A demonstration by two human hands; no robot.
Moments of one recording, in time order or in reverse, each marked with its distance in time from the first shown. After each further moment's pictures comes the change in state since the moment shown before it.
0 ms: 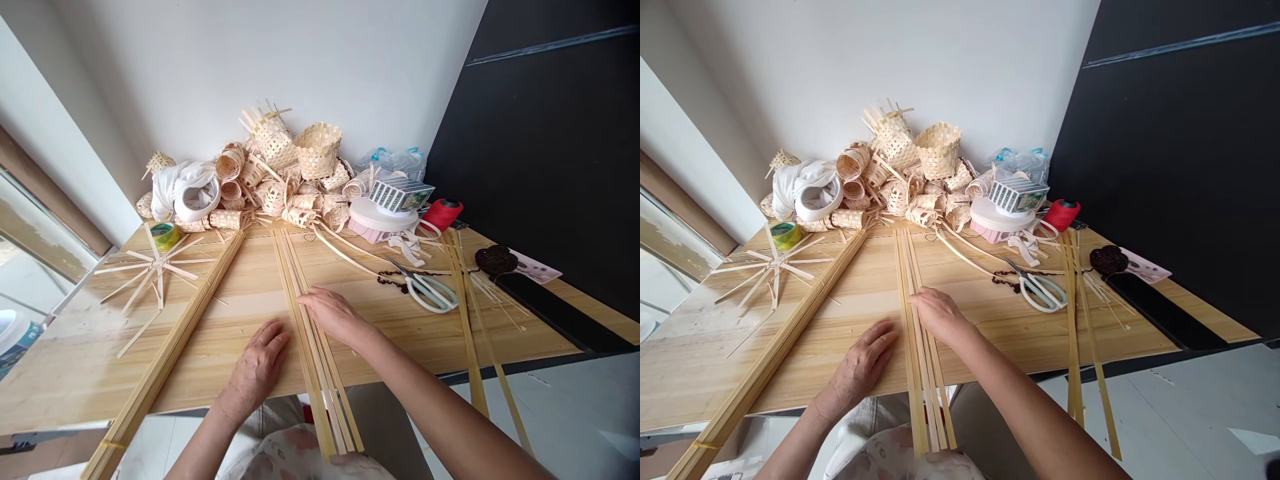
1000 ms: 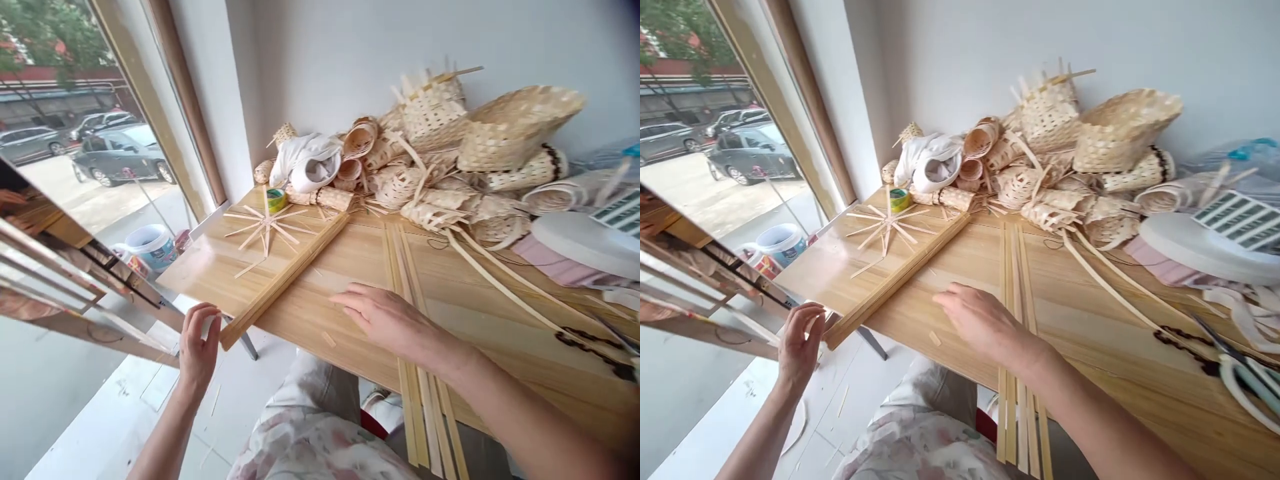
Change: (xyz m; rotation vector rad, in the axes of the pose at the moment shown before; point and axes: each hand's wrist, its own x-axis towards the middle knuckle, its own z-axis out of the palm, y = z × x) left_hand -0.173 -0.019 -0.117 0.169 0.723 -0.799; right_hand 0.017 -0.100 -0.021 0.124 -0.014 -0.518
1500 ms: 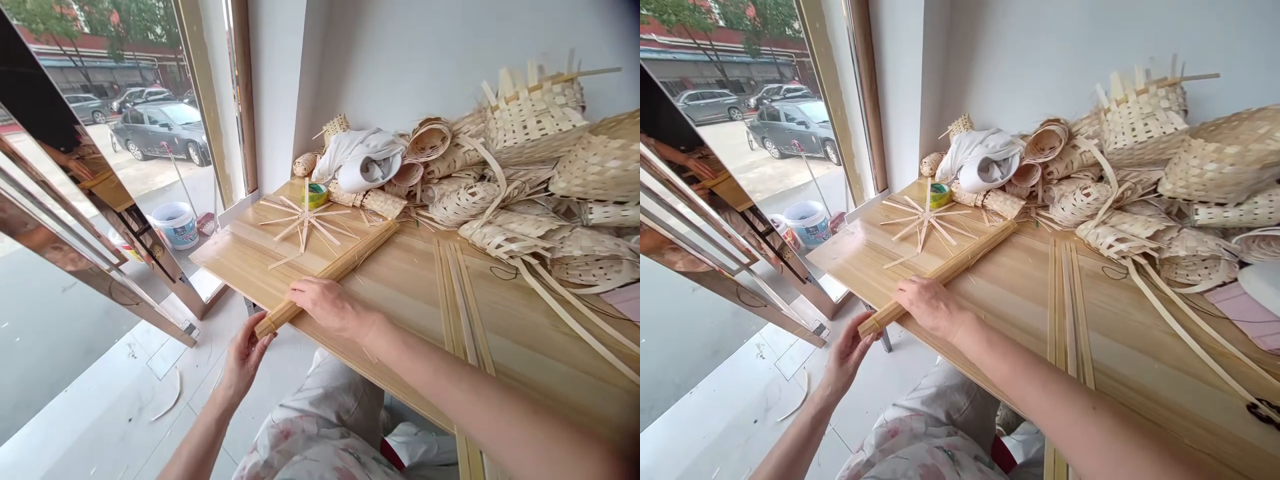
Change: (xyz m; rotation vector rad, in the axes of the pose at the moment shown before) left_hand -0.048 -0.021 0.019 -0.570 -0.288 -0.328; right_hand 0.099 -0.070 0.056 -0.161 -0.103 -0.504
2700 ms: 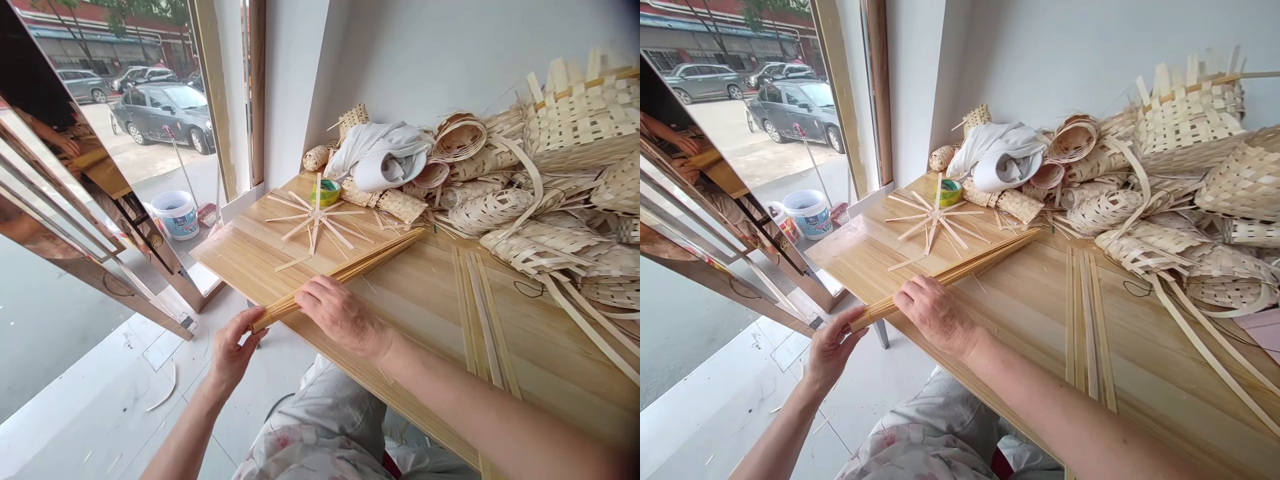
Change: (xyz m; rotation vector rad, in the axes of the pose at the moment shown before) left_hand 0.023 -0.001 -0.021 0.279 0.208 0.285; right_hand 0.008 0.005 0.012 -0.165 0.241 -0.059
